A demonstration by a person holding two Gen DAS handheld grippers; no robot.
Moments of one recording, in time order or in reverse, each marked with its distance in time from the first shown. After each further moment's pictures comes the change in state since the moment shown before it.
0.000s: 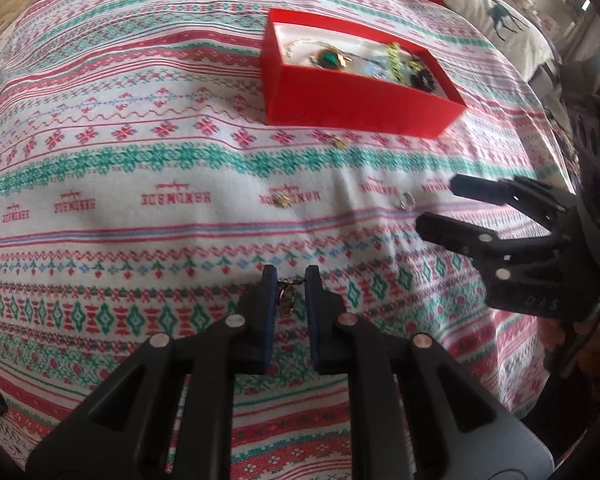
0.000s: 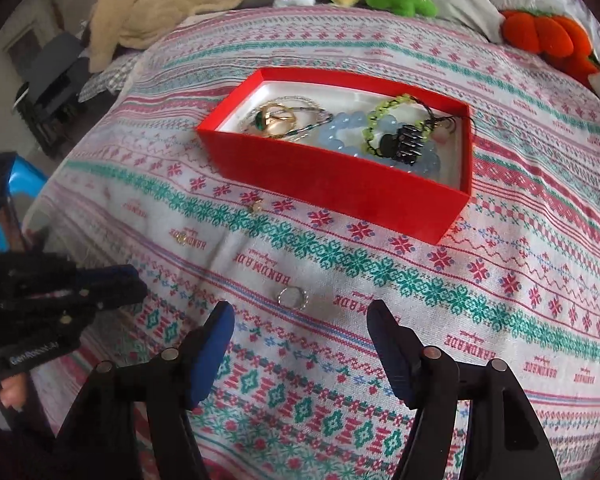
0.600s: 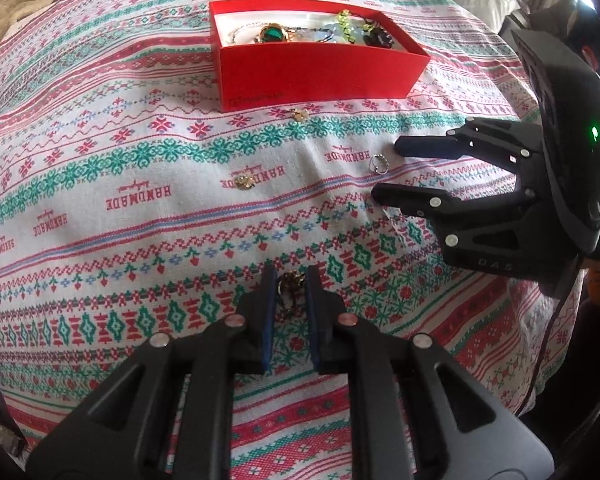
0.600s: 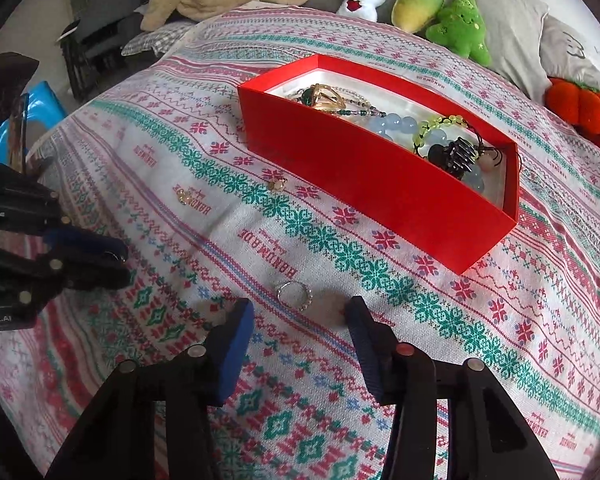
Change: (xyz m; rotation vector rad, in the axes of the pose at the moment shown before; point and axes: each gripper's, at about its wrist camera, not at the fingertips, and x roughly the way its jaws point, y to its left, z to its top) left arm 0.008 -0.016 -0.007 0.147 0.020 0.010; right arm 0.029 0.014 -0.007 -0.236 -0.067 -0.035
